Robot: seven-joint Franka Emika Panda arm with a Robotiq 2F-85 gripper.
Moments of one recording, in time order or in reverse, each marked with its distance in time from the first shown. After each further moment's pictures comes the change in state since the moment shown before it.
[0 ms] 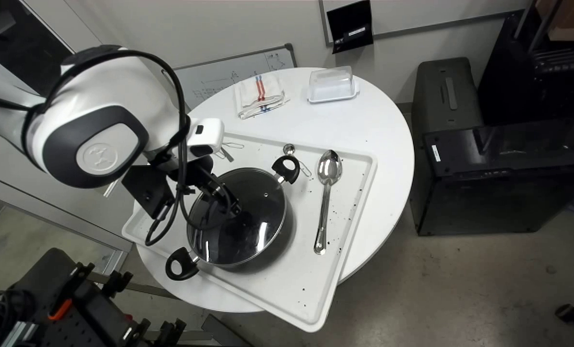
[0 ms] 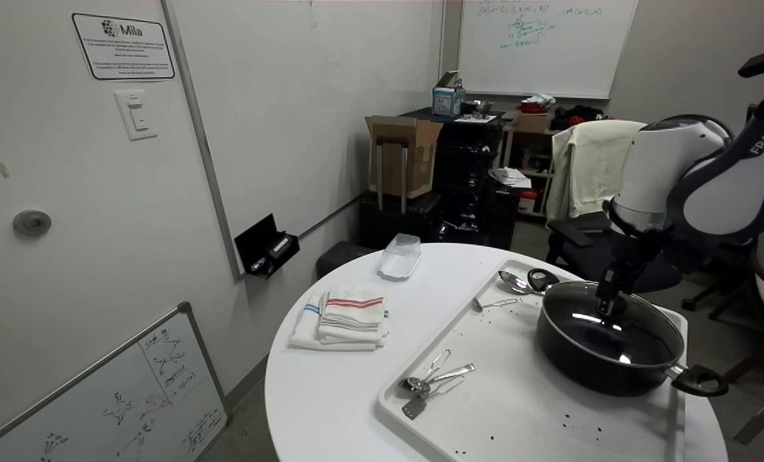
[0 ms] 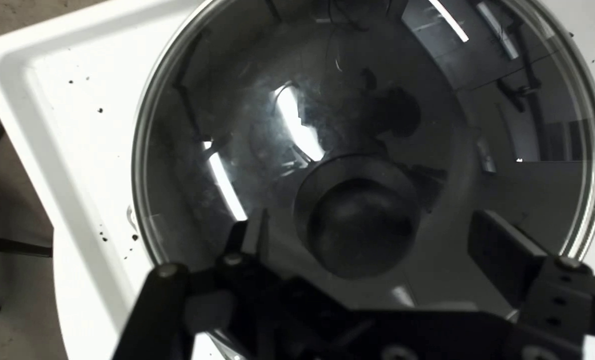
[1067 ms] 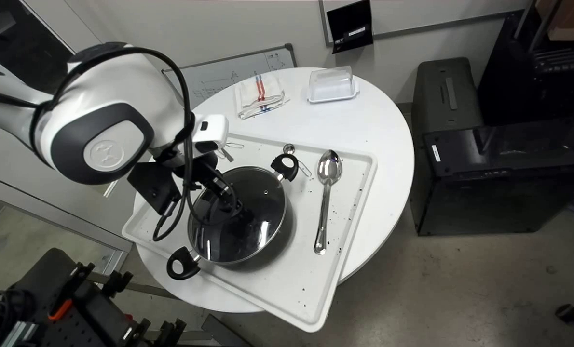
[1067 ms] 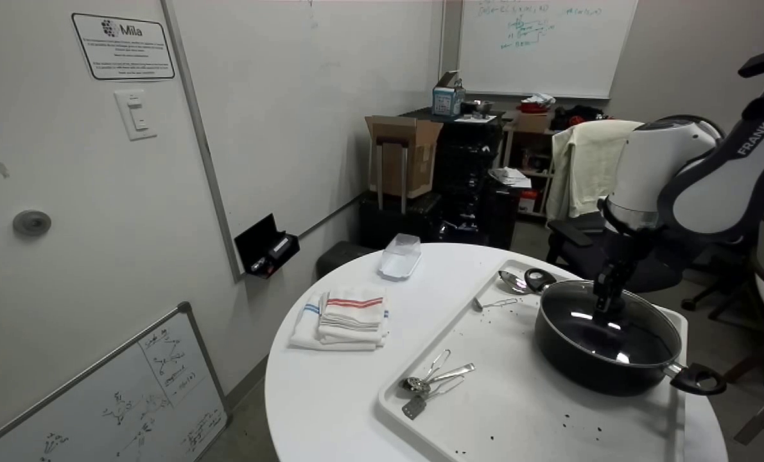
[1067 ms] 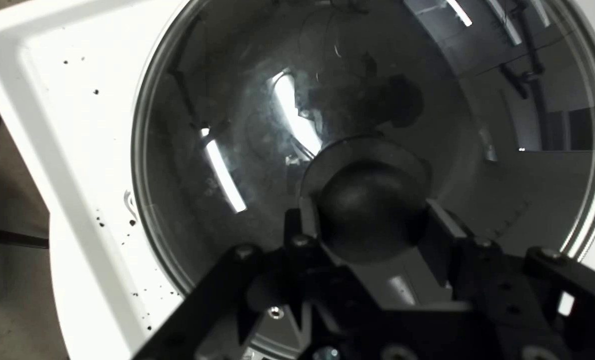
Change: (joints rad) arm 0.001 0.018 -0.002 0.029 0.016 0.005 -0.020
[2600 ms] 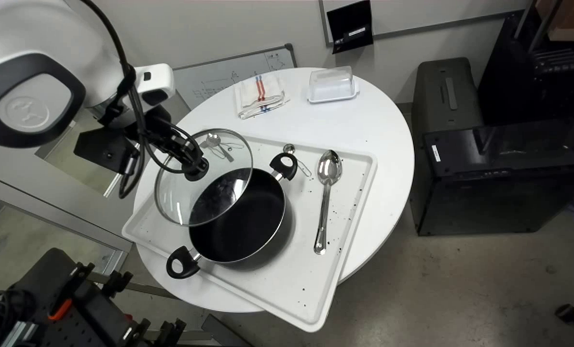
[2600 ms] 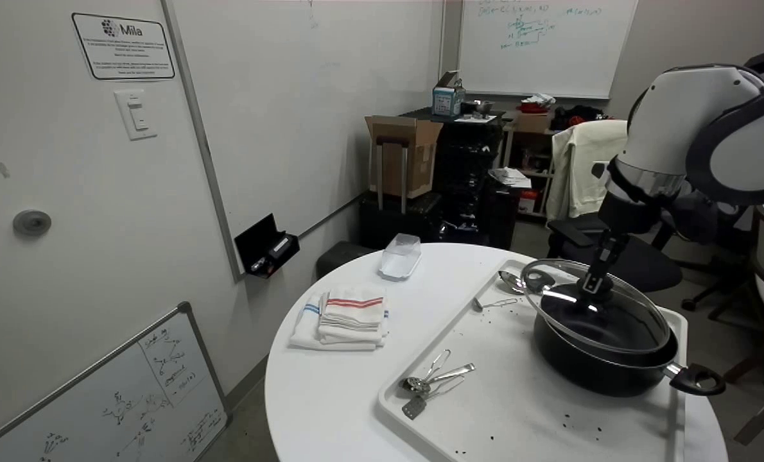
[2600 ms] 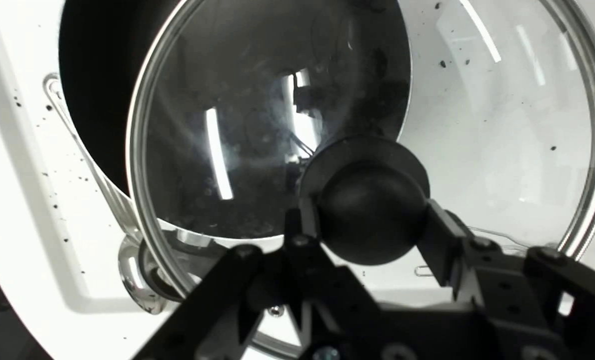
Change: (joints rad) arm 0.029 -0.220 0.113 -0.095 0.093 -0.004 -0.182
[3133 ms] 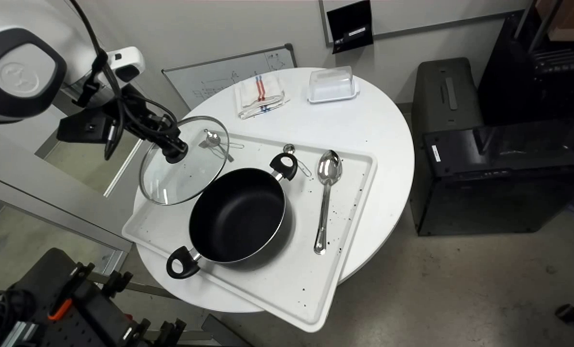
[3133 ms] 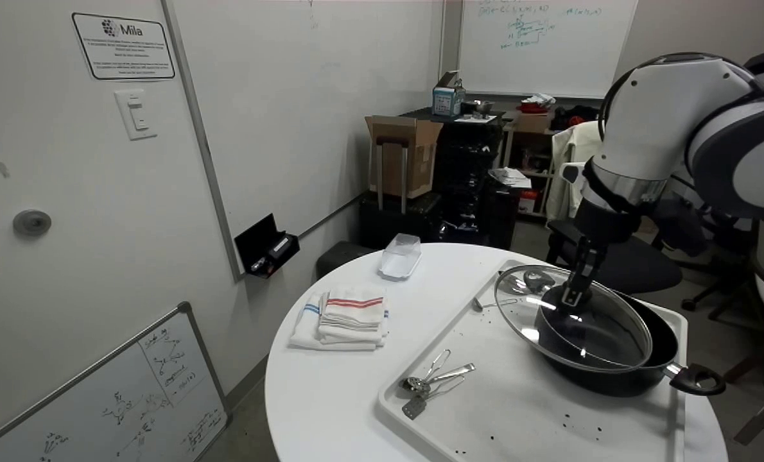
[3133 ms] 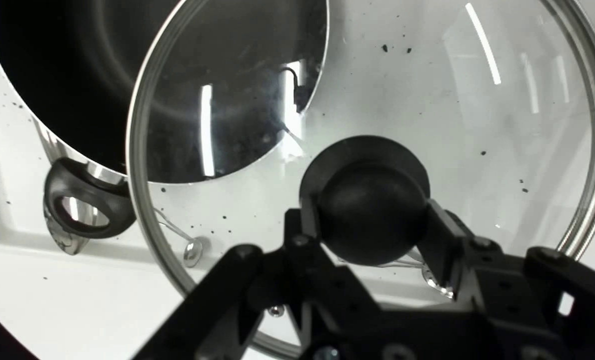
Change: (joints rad) arm 0.174 0.009 -0.021 0.061 -0.135 -0.047 0.115
